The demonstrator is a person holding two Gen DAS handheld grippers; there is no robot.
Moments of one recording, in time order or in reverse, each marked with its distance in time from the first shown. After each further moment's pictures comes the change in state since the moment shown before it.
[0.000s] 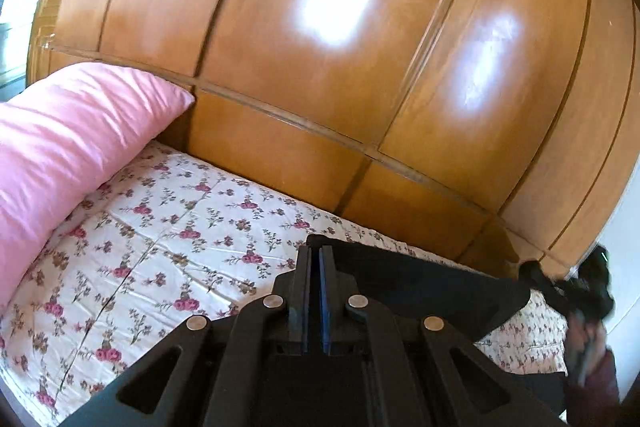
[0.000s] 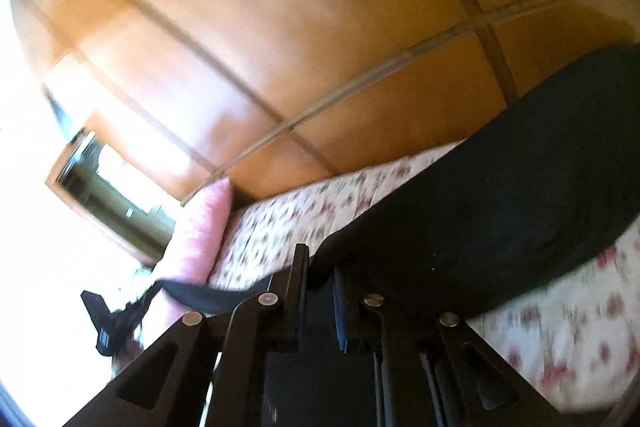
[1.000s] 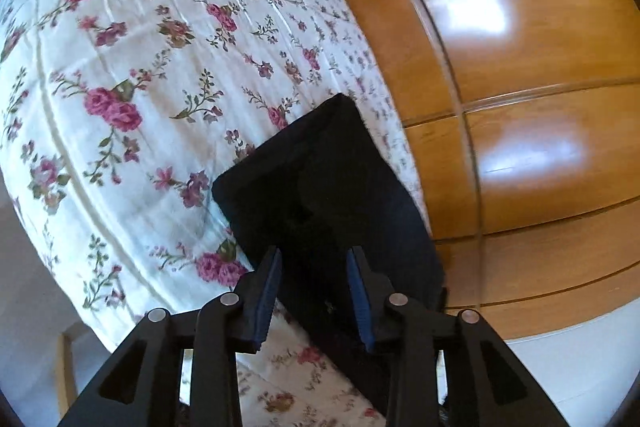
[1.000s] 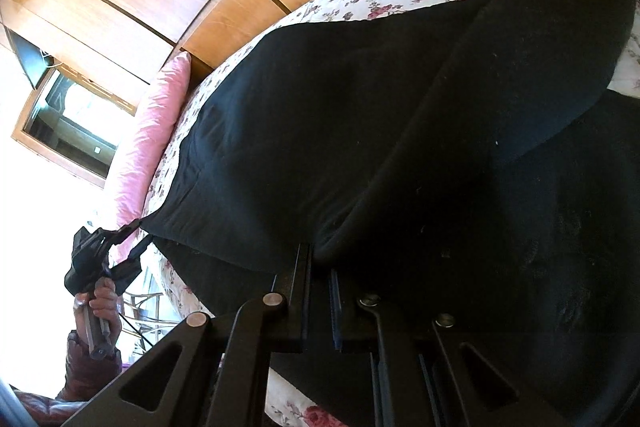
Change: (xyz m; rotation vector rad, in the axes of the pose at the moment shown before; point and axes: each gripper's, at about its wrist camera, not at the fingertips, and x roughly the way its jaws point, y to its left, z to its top) left arm -0.029 0.102 -0.181 -0.727 0.279 -0.085; right arm 0.020 -0.036 -0.190 0.034 0.290 -0.133
